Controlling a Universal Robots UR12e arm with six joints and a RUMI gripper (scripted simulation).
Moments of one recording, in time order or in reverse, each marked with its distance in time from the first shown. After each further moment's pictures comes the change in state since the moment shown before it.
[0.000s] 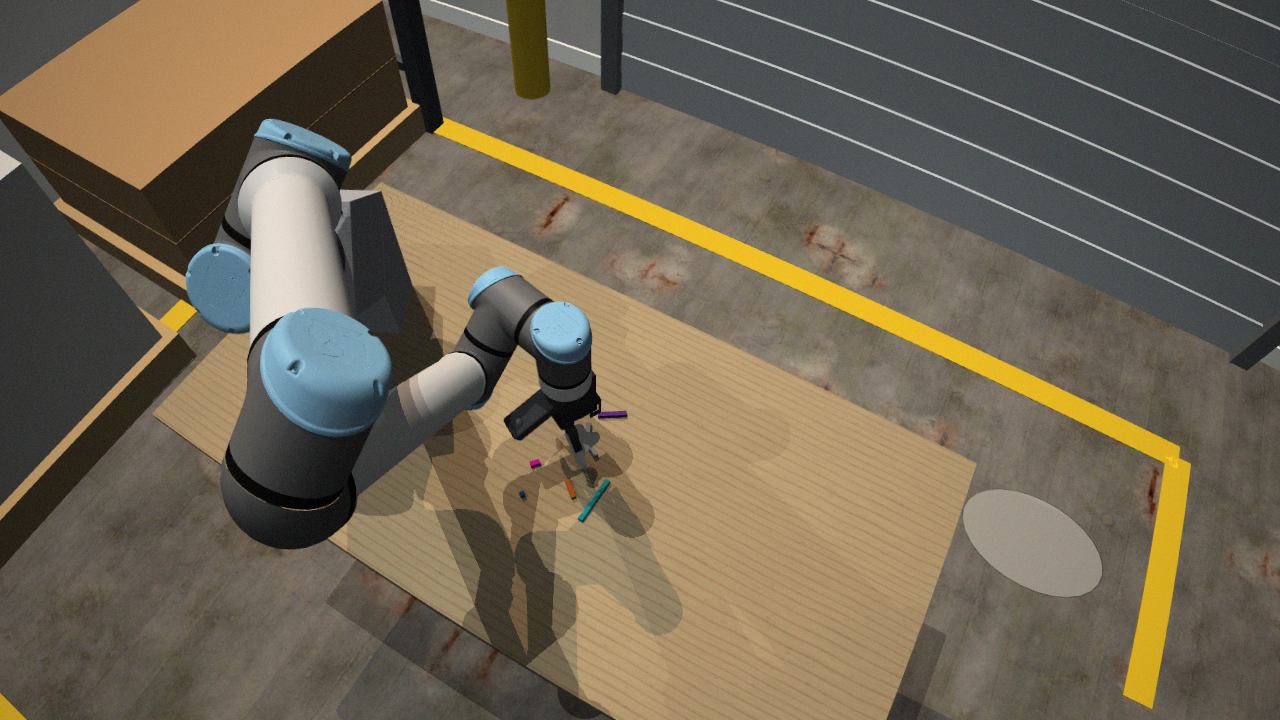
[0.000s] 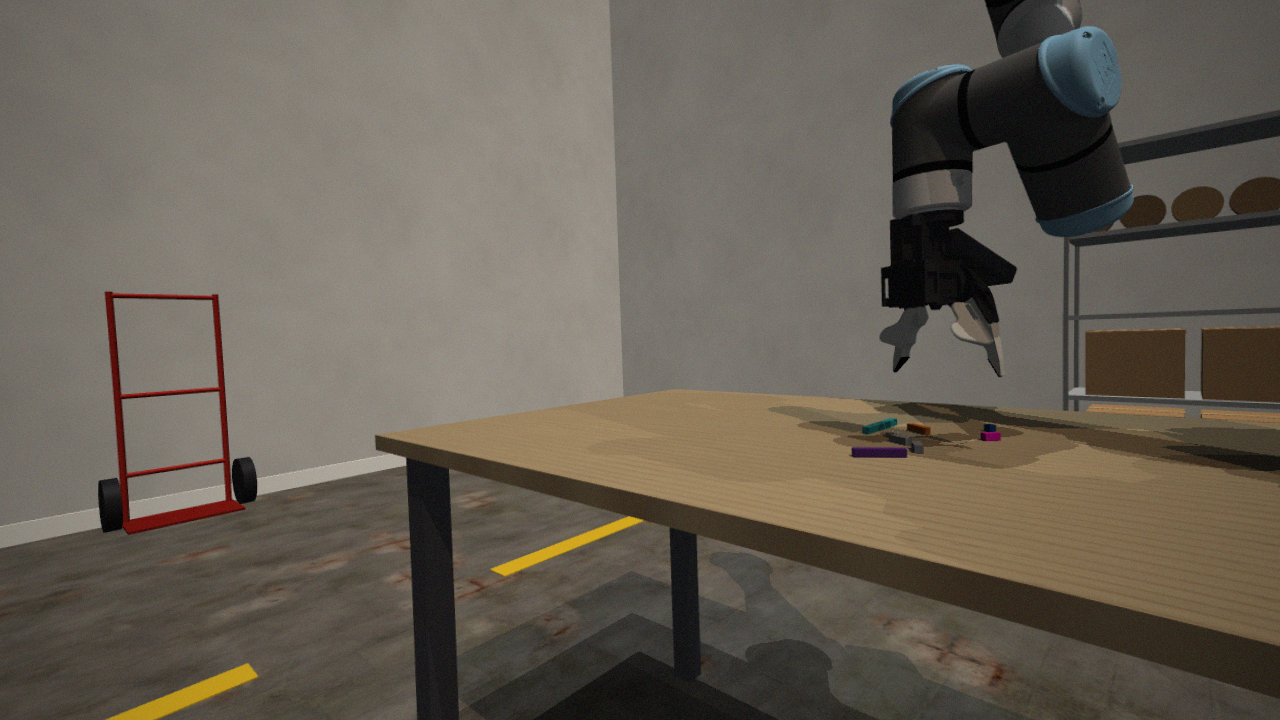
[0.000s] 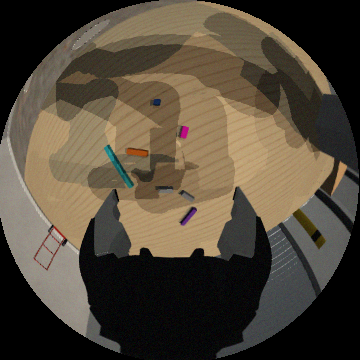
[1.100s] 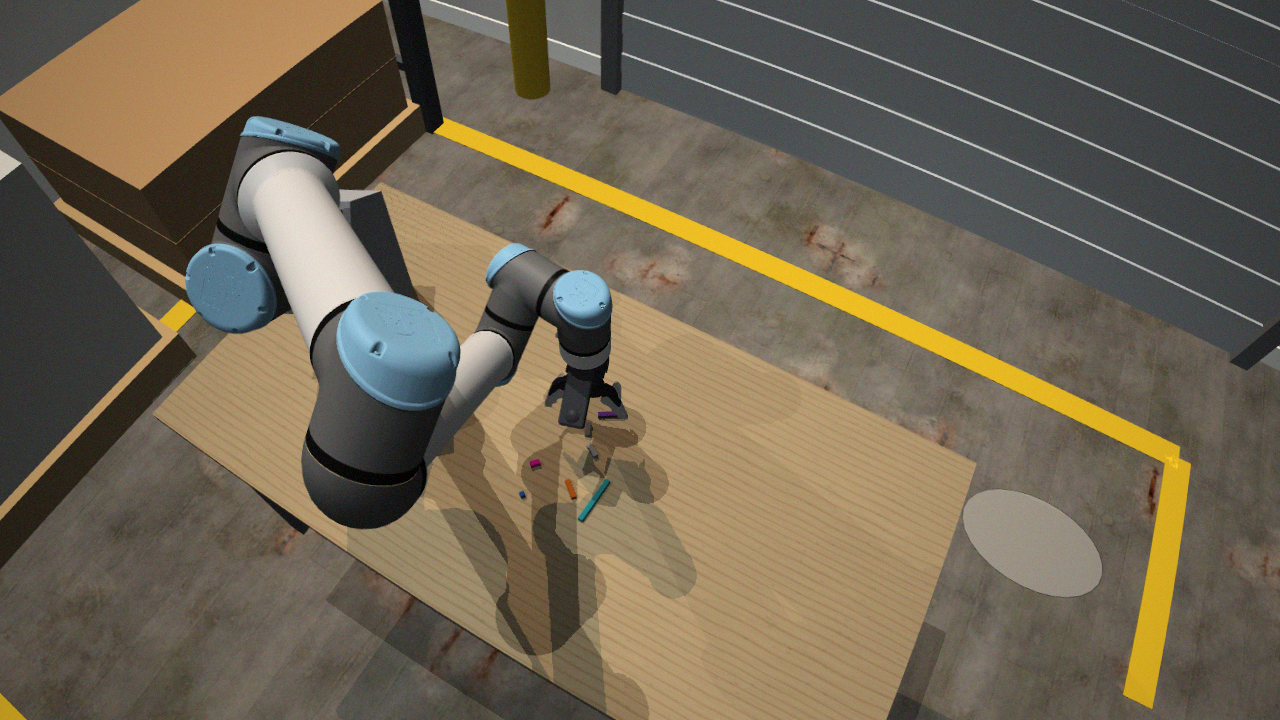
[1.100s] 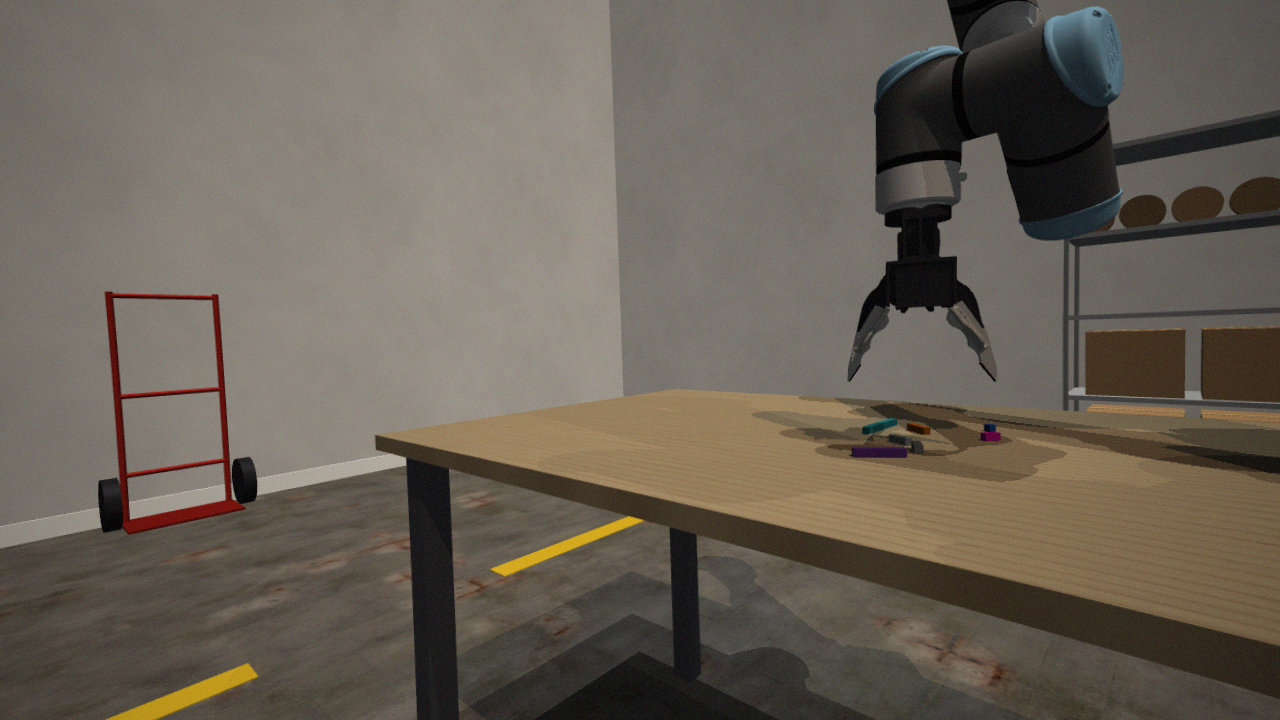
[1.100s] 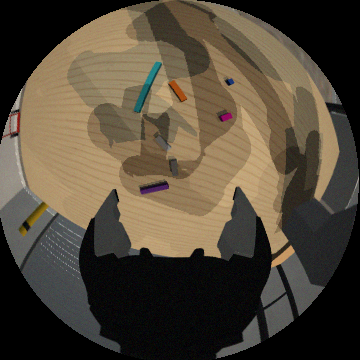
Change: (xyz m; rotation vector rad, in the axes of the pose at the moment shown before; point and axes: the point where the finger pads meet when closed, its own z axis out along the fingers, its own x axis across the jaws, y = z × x) arm 0.022 0.067 0.004 0.007 -0.012 -0.823
